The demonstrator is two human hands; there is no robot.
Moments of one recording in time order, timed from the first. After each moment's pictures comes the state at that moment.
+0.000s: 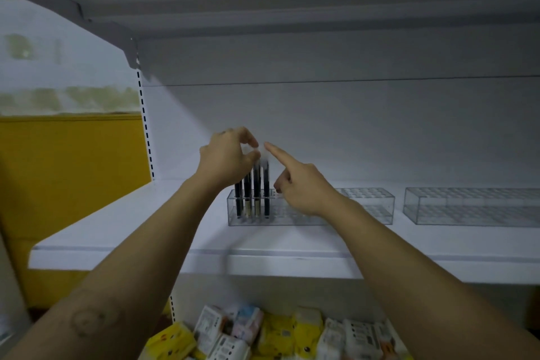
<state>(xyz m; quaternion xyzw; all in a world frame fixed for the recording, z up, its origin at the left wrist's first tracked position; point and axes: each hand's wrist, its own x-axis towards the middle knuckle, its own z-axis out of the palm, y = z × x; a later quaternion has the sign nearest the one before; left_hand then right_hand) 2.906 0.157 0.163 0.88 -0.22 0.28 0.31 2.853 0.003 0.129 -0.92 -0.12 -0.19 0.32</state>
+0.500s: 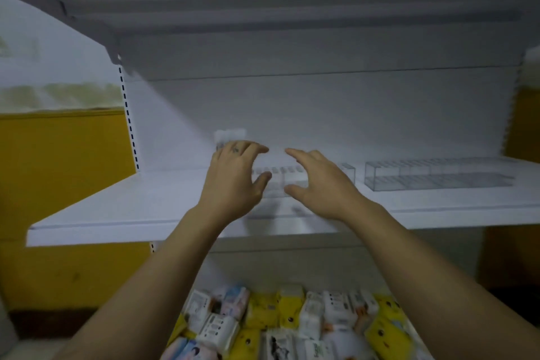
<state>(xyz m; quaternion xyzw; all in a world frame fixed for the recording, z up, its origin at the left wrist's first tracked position) 2.820 0.145 0.104 0.84 -0.33 0.38 0.20 2.759 -0.030 0.100 -0.94 -0.05 -0.27 0.19</state>
